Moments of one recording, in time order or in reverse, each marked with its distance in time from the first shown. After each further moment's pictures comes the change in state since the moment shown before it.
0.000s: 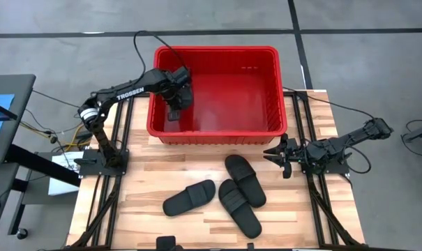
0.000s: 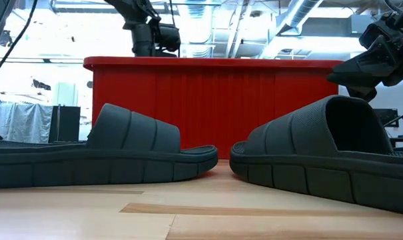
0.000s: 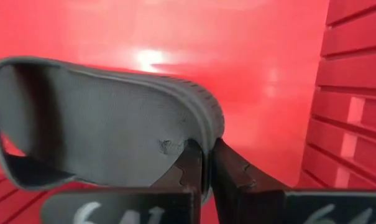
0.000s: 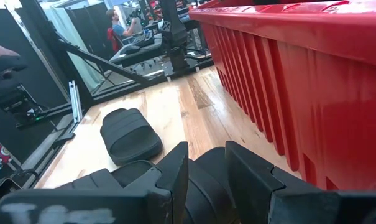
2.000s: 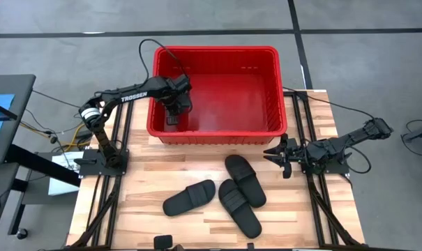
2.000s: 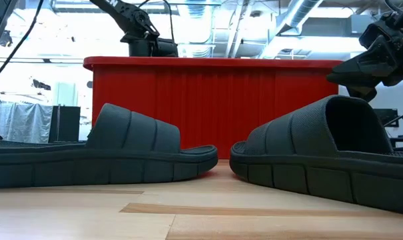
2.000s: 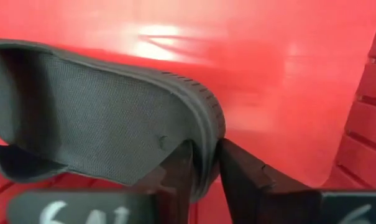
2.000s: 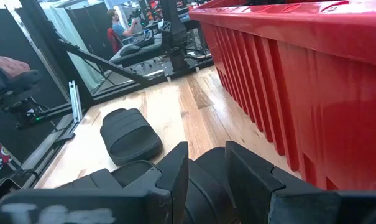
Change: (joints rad) left arm 0.002 0.011 -0.147 0.103 -0.089 -0.030; right arm 0.000 0.000 0.000 0.000 0.000 0.000
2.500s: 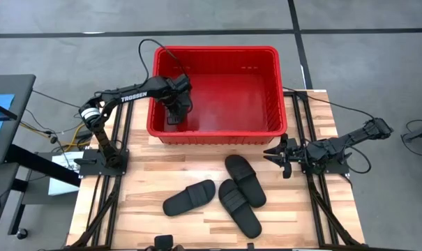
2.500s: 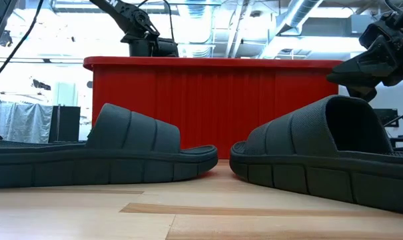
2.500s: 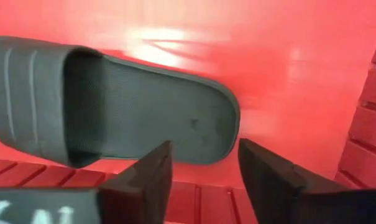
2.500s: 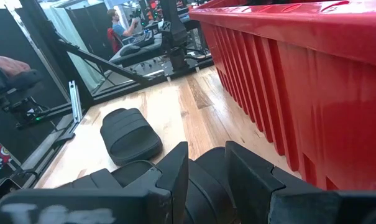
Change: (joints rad) left arm 0.000 0.000 0.000 0.017 -0.001 0.001; right arm 0.000 0.000 0.000 0.000 0.000 0.000
